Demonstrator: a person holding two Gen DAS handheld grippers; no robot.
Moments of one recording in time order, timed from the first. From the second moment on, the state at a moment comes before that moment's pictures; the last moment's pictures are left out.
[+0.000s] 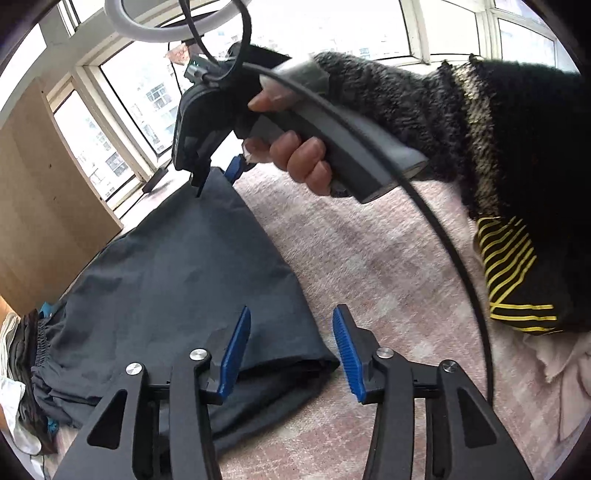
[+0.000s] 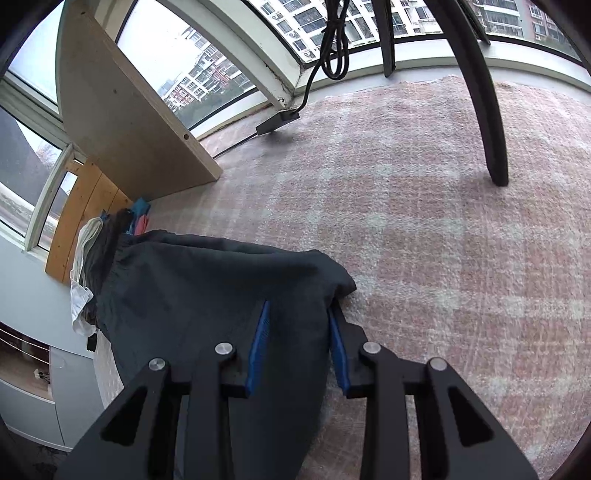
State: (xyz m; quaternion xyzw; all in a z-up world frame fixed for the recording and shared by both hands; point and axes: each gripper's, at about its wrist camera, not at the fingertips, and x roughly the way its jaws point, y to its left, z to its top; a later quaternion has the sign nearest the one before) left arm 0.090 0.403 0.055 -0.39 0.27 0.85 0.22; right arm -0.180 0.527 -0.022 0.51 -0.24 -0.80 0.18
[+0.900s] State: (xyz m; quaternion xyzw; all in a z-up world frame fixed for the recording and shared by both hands) left arm 0.035 0.354 0.091 -0.46 0.08 0.84 0.28; right arm -0.191 0.537 -0.033 0.51 -0.33 -0.78 0.18
